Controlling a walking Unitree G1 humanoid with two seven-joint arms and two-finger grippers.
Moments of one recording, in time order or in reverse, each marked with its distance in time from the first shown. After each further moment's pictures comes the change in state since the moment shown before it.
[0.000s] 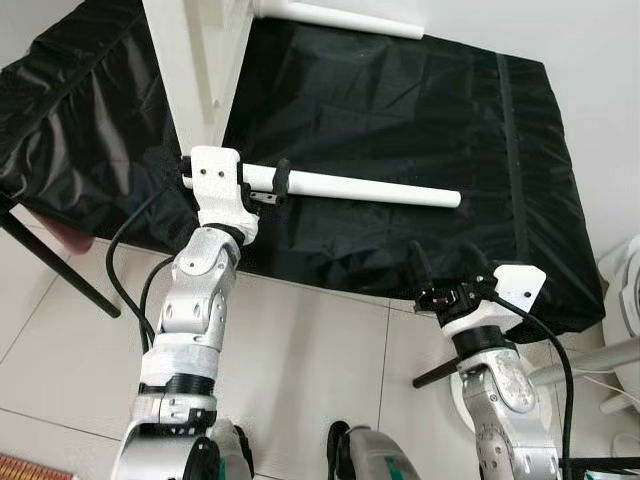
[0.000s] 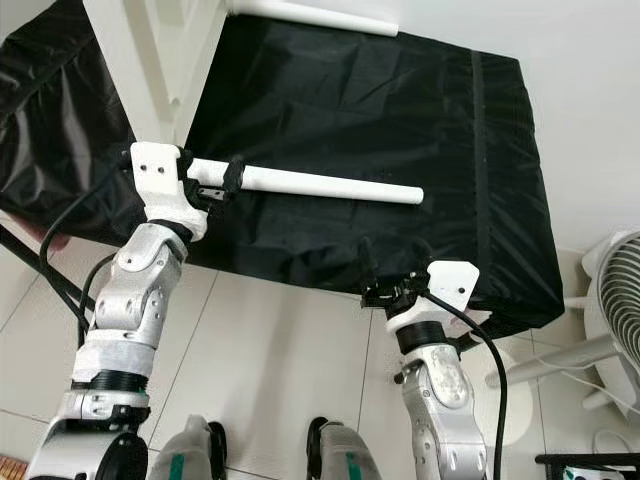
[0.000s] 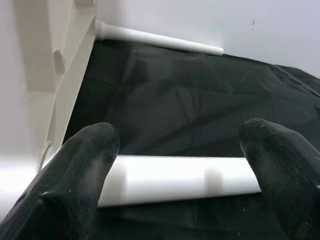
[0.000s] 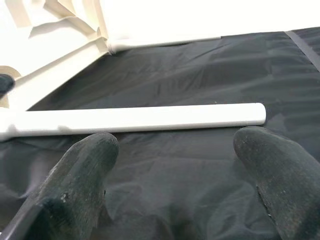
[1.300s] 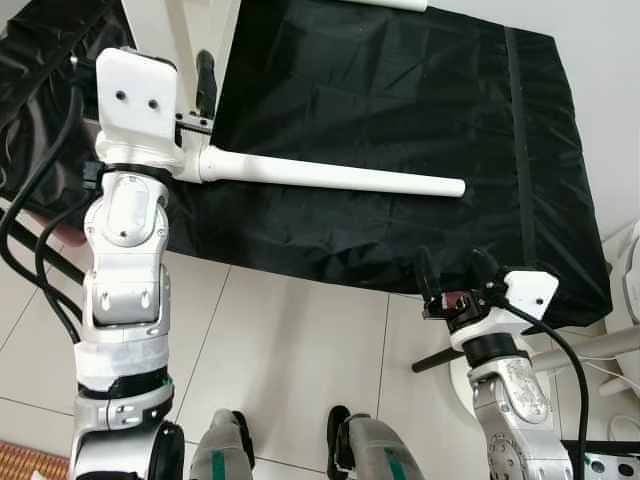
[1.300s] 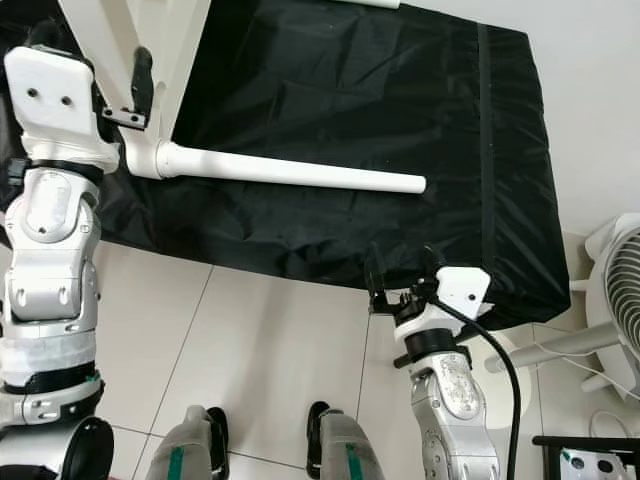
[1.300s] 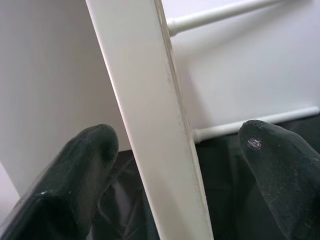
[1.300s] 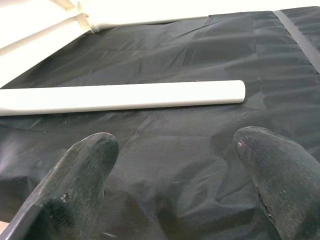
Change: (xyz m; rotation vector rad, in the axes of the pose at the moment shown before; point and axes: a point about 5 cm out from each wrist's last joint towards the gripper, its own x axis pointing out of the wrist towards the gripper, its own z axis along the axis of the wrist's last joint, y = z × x) left arm -0.039 0.022 0.113 0.496 -0.396 0.251; right arm -0.011 -0.006 0.006 -0.036 0.021 -0.015
